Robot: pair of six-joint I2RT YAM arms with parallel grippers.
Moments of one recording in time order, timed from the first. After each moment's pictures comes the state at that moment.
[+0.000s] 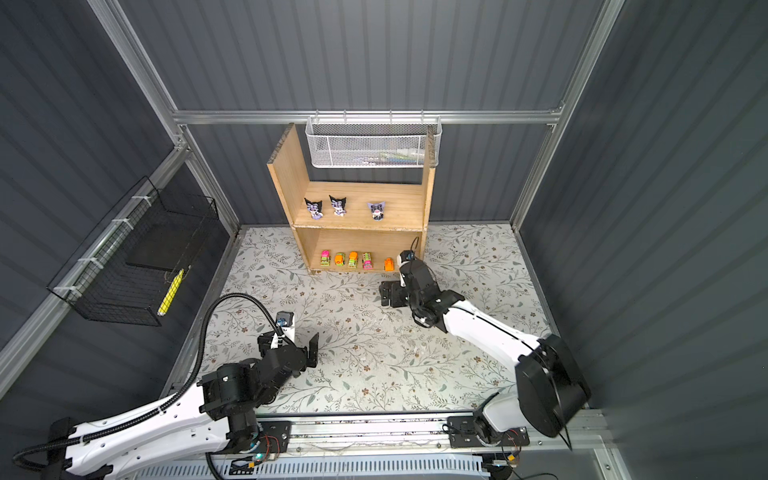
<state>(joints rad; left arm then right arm) -1.15 0.72 0.56 -0.61 -0.83 -0.56 0.62 1.35 0.90 -0.21 0.06 0.42</state>
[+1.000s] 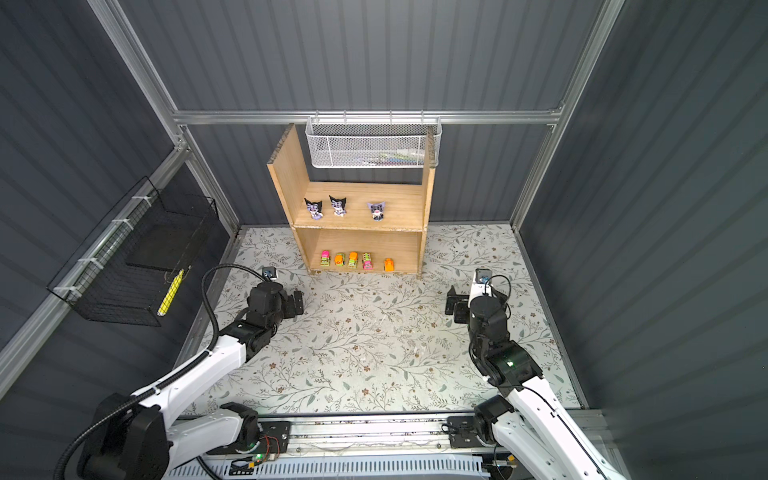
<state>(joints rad) -0.33 1.17 0.61 -0.05 -0.39 -0.21 0.36 0.66 0.61 -0.27 0.46 0.13</state>
